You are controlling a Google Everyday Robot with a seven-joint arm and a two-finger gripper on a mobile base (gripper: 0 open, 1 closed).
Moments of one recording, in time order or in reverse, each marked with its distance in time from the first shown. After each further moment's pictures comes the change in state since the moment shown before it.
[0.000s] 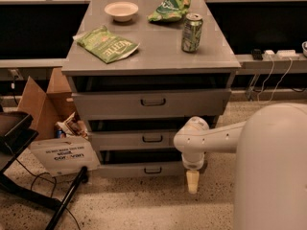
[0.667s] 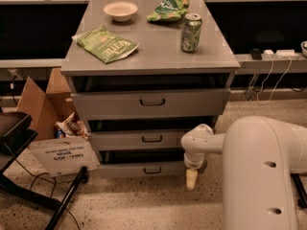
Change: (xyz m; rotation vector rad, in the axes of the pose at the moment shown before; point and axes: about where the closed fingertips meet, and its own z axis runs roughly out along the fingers) arm -0.020 -0.051 0.103 -0.024 -0.145 0.005
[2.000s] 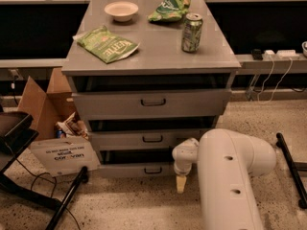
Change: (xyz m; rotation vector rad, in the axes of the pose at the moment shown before) arm -0.052 -0.022 0.124 0.028 -0.074 -0.130
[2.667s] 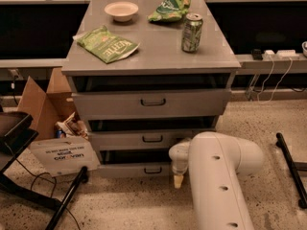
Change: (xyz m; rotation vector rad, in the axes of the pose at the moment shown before) arm -0.004 -0.017 0.025 0.007 0.022 -0.009
